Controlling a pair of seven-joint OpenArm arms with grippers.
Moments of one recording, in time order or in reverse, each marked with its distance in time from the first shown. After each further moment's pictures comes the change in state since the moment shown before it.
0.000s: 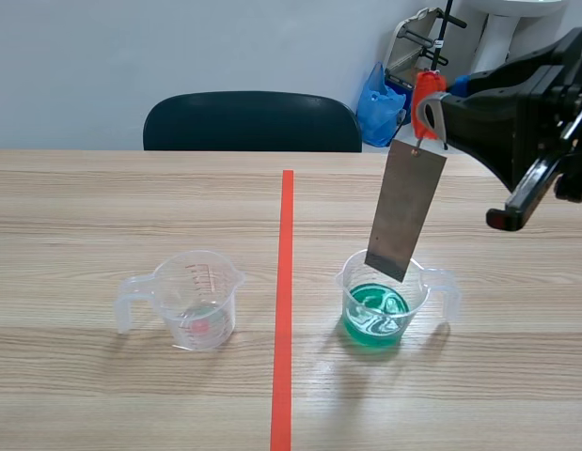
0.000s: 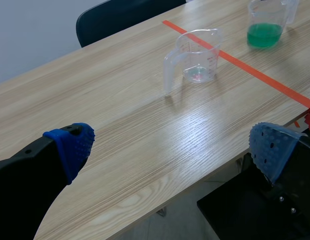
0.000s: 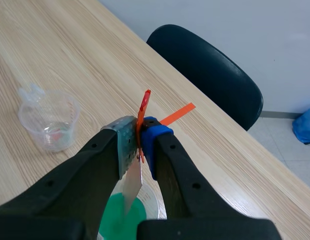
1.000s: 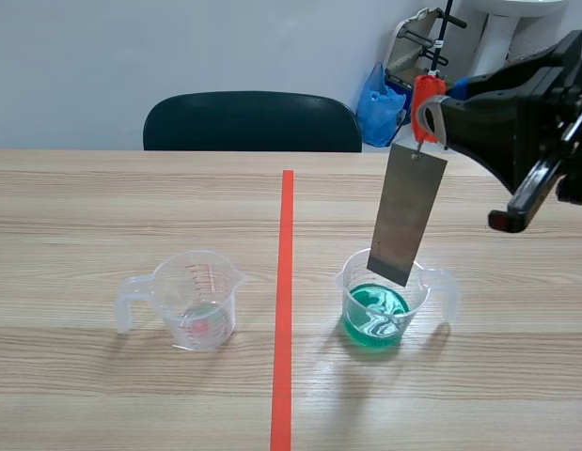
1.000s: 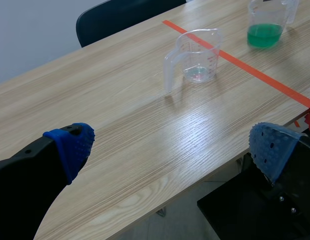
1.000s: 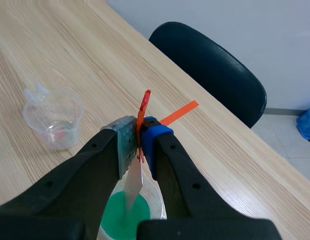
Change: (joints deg) left arm 0.0 0.0 0.0 0.0 0.0 0.0 0.0; right arm 0.0 0.0 0.6 0.2 1.8 0.0 -1.8
